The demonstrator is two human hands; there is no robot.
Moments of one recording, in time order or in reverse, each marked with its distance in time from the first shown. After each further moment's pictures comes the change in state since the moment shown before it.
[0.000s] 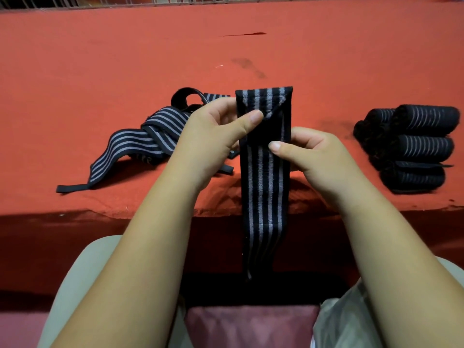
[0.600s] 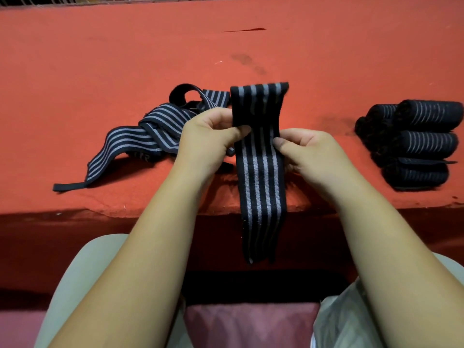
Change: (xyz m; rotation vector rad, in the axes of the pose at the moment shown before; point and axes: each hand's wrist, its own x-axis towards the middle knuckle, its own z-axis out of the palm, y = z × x) left_hand 0.008 -0.027 0.004 -0.009 0.166 -0.122; right_hand 0.019 0.021 0.002 -0.041 0.052 0.093
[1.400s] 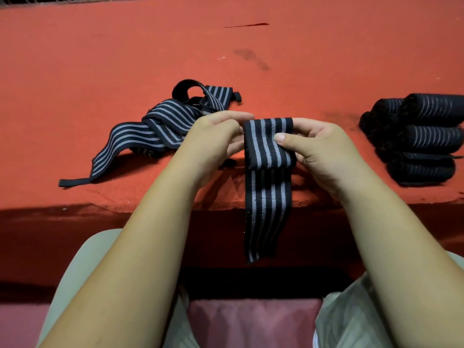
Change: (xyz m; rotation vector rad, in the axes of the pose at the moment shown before) left_hand 0.002 0.003 -0.002 -0.082 -0.116 -0.168; right_hand -0.005 -0.006 -0.001 0.203 -0.032 -0.059
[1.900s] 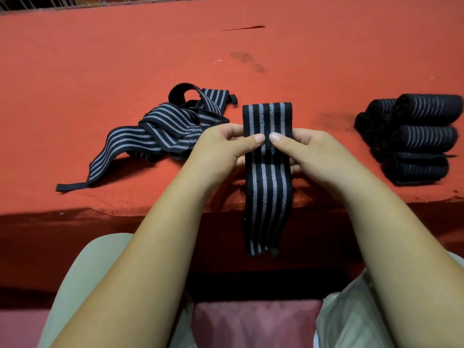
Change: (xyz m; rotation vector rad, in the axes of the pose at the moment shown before) left_hand -0.011 -0.014 0.014 -0.011 -0.131 0.053; right_hand -0.005 -0.004 -0.007 -0.254 -0.052 0.111
